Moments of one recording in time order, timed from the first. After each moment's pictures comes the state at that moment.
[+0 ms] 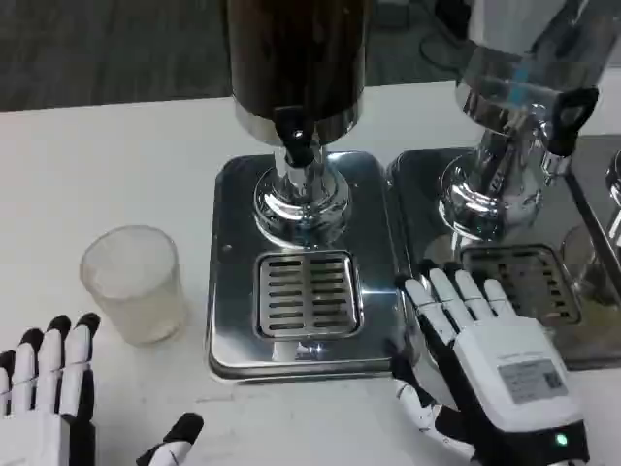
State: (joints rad) left arm 0.64 0.31 -0.11 -0.12 0.94 -0.07 0.67; right arm 0.25 -0.36 0.41 -0.05 -1.07 -0.01 -0.40
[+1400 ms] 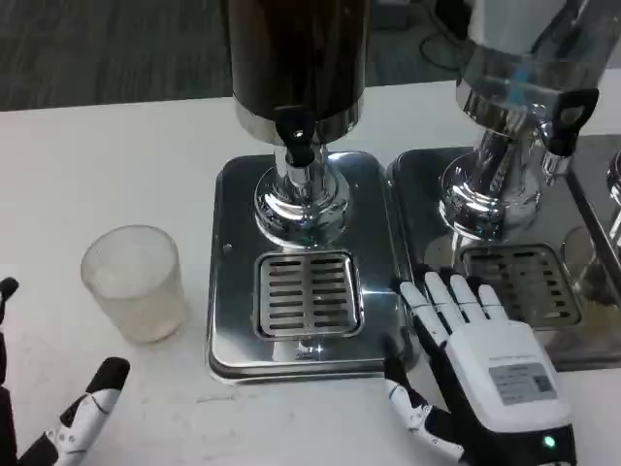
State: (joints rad) left arm 0.62 0.28 0.03 -0.19 0.77 -0.15 0.70; right arm 0.25 -0.32 0.43 -0.05 -1.07 0.04 -0.39
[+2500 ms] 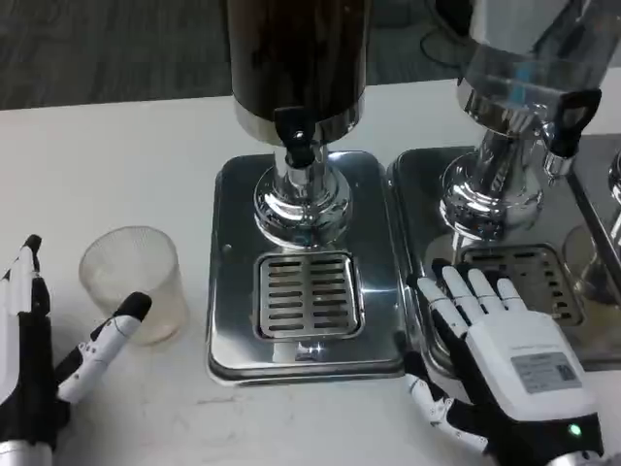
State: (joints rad) left arm 0.14 0.31 0.05 0.33 0.49 -0.22 0.43; right arm 0.27 -0.39 0.39 -0.14 -1.03 0.04 -0.29
